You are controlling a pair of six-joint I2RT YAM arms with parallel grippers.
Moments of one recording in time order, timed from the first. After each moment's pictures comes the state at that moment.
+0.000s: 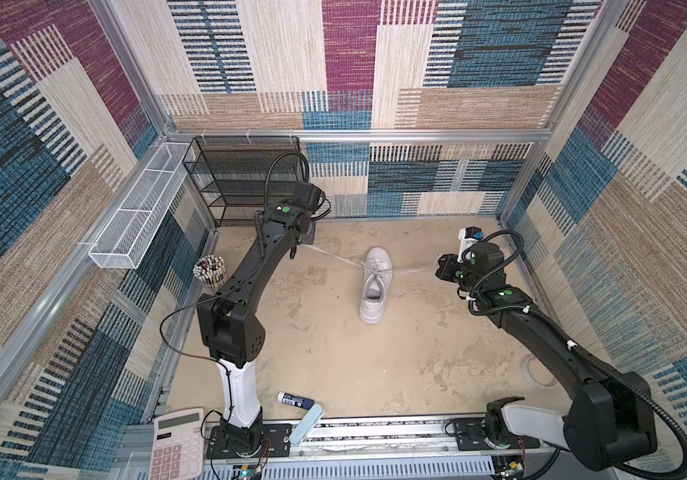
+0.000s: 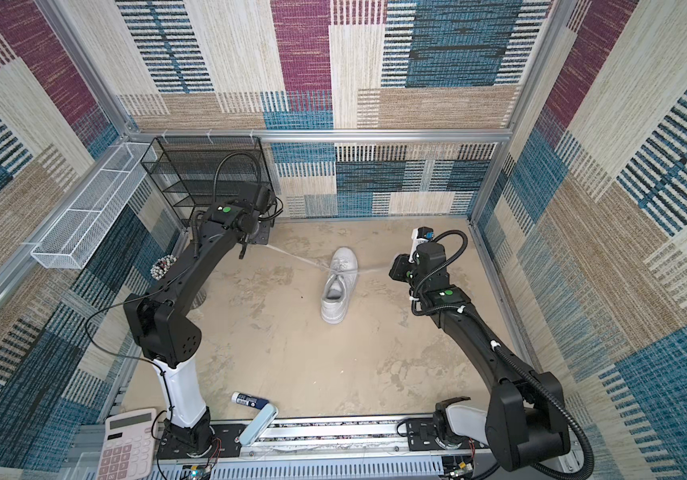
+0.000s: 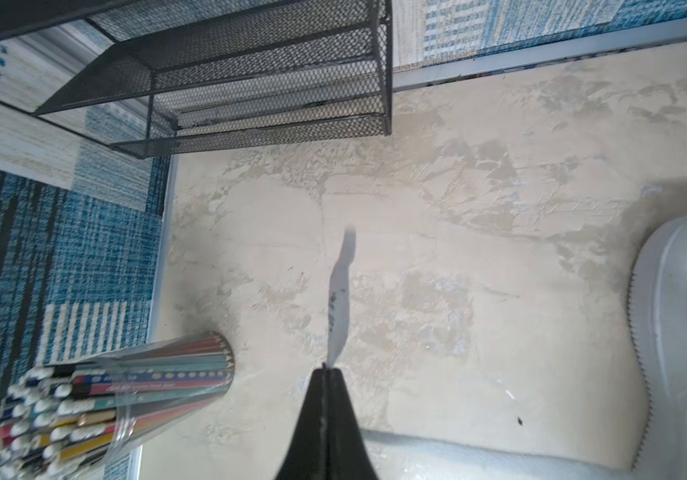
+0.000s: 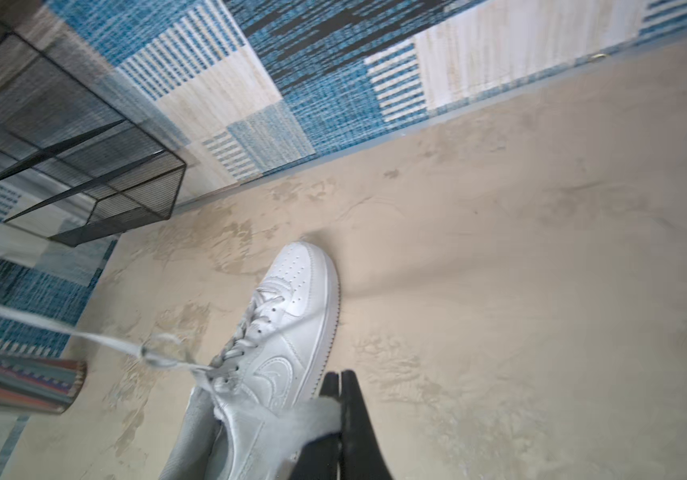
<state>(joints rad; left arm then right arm) -0.36 1.91 2.02 -1.08 -0.47 -0.16 0.20 1.23 0.87 -0.11 -0.04 0.46</state>
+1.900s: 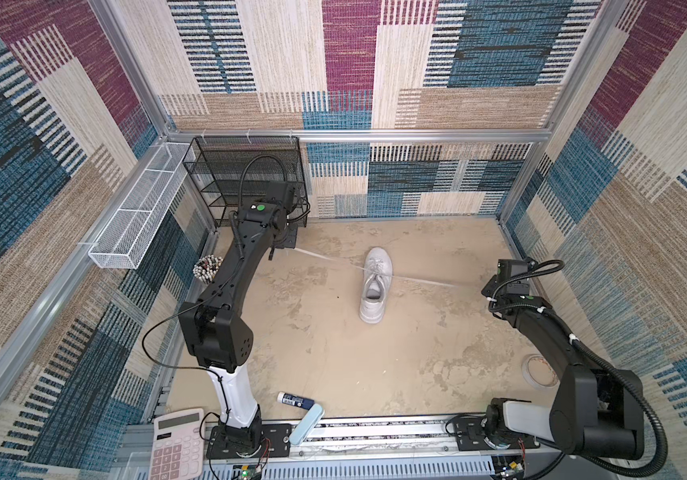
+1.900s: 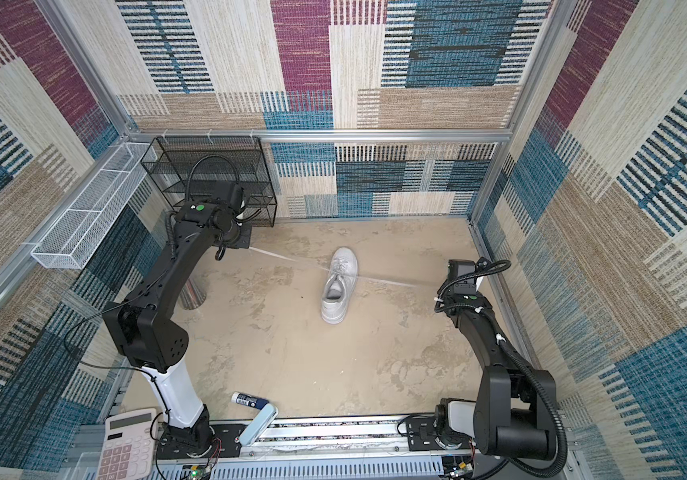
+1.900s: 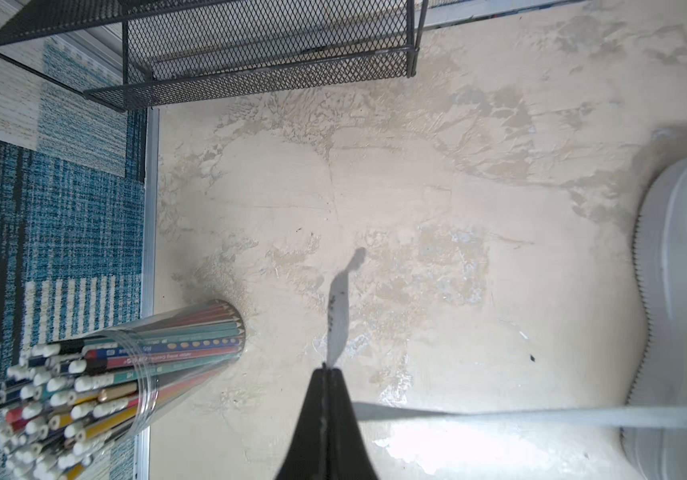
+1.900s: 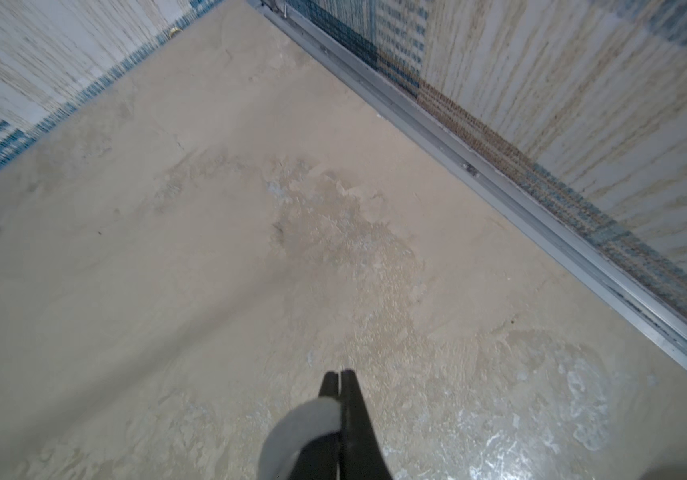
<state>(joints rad) -0.23 1.84 1.98 -1.16 -0.29 -0.09 -0.11 1.25 0.78 -0.30 0.32 0.52</state>
